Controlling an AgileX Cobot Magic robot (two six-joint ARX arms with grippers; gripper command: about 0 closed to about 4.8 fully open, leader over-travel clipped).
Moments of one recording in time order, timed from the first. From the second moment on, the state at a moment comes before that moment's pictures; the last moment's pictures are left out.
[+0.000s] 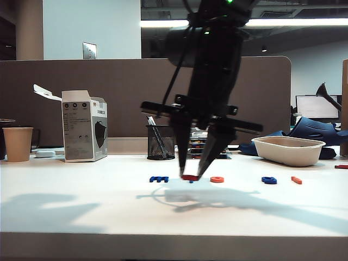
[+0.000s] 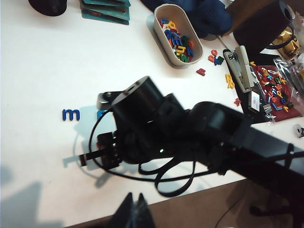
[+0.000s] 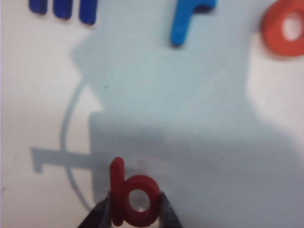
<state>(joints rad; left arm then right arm) -0.93 1.22 1.72 -1.11 -0.23 -0.74 0.69 1.93 1.45 -0.81 -0.08 0.60</state>
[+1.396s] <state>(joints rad) -0.93 1.22 1.72 -1.11 -0.23 -0.74 0.76 1.96 1.45 -0.81 -0.08 0.63</state>
